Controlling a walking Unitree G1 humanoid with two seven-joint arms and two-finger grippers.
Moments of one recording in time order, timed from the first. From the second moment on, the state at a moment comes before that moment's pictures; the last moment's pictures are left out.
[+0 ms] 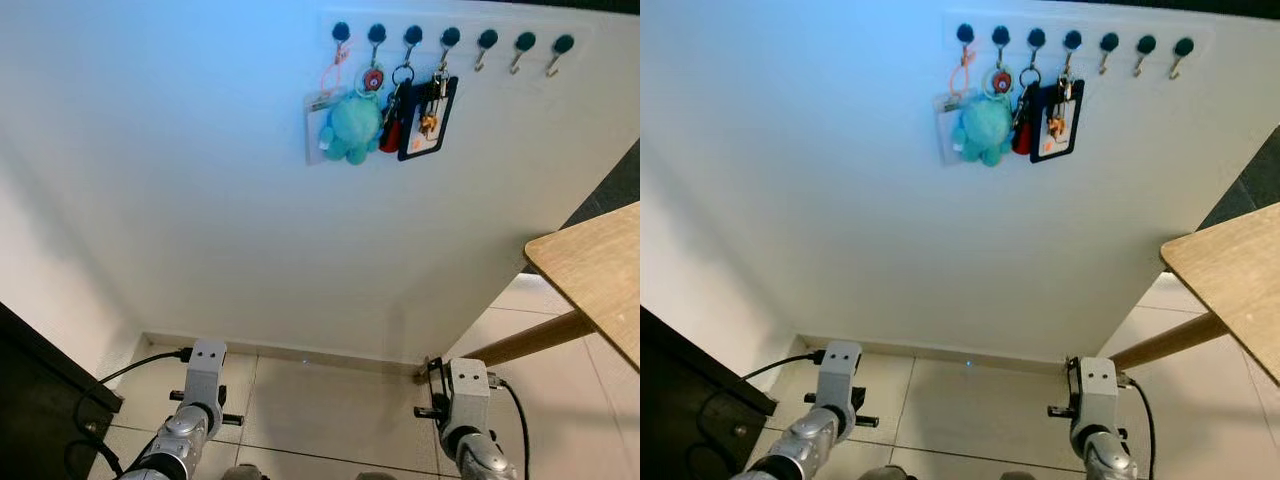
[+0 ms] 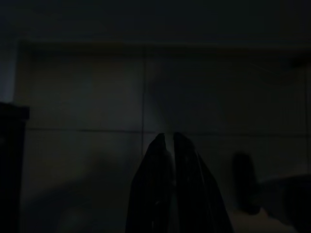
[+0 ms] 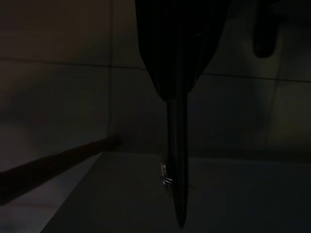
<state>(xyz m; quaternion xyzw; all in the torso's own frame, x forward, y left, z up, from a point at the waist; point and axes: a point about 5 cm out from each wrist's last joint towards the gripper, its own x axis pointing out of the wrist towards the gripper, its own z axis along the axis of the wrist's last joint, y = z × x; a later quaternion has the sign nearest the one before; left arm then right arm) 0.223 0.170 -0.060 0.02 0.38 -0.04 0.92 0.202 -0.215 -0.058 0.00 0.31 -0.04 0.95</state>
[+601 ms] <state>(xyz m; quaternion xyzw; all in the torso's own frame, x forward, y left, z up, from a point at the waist) 0.230 0.170 -0.029 0.02 0.21 -0.09 0.97 0.206 -0.229 -0.027 0.00 0.14 -0.07 0.99</state>
